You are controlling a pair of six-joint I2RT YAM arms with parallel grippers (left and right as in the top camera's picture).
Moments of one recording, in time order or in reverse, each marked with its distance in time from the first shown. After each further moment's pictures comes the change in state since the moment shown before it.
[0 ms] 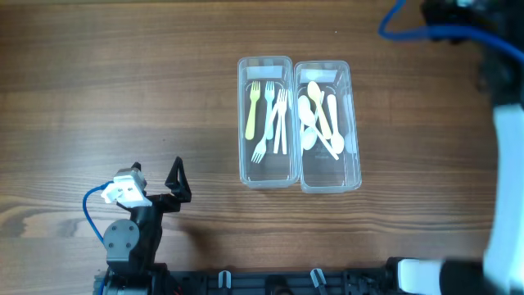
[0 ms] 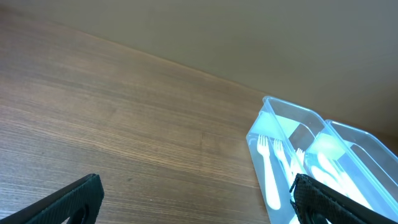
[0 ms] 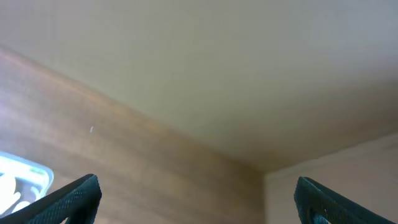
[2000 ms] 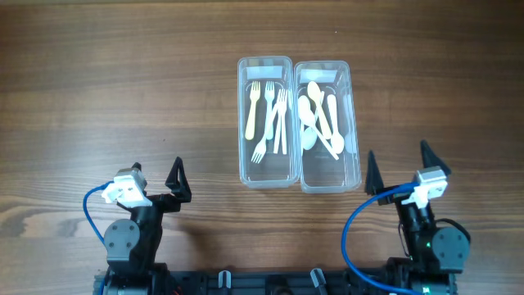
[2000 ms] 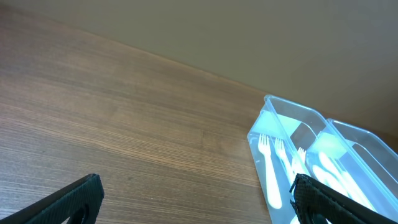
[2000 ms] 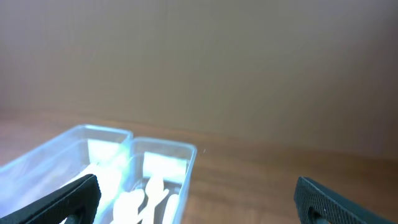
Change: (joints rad) left arm 0.000 0.000 -0.005 0.000 0.000 0.000; right arm -0.002 -1.455 -1.856 0.874 -0.282 0.550
